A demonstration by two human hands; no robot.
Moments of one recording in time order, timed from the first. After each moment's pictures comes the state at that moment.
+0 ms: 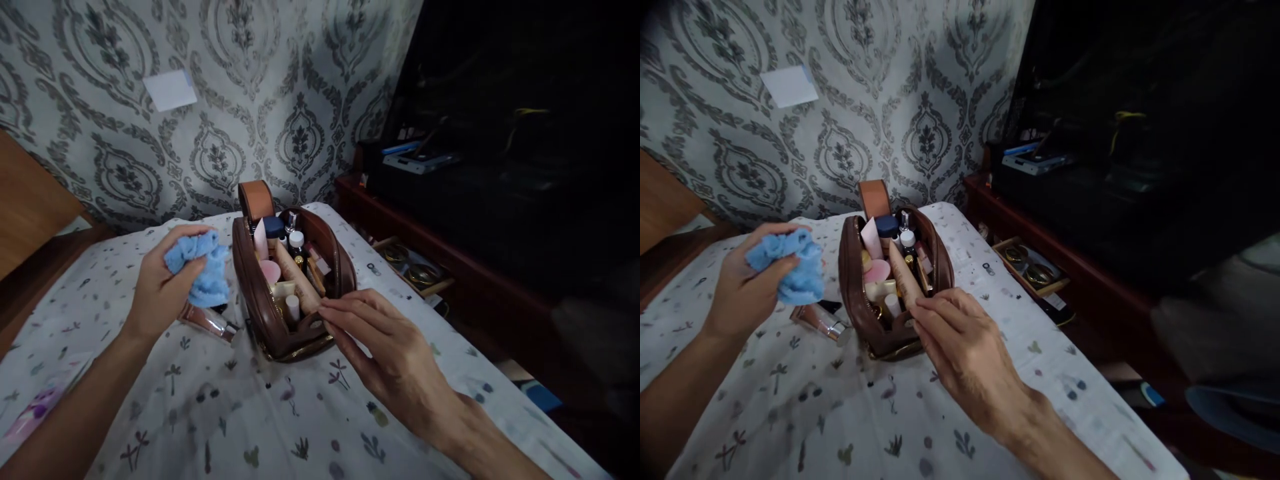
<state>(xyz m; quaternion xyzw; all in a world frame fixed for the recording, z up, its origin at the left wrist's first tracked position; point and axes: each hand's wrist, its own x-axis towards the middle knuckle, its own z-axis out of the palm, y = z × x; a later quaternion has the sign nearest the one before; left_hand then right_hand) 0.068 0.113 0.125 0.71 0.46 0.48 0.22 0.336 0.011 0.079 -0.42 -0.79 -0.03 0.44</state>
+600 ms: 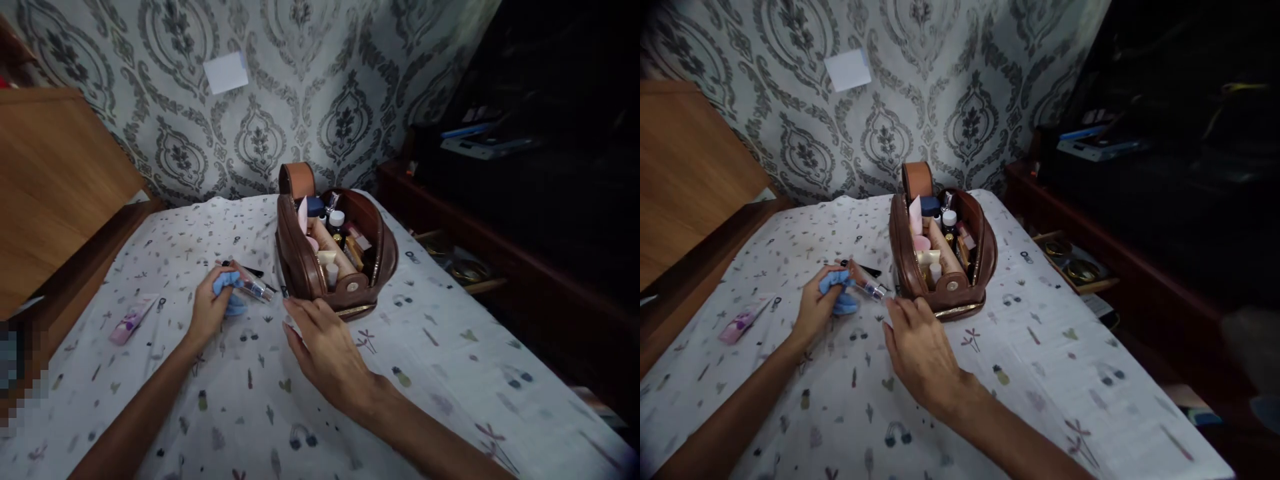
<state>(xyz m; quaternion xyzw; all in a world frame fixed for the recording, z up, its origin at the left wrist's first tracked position) 0.002 0.059 0.027 0.65 0.58 0.44 0.23 0.236 -0.011 0.038 -0.44 -0.83 0.07 0.35</state>
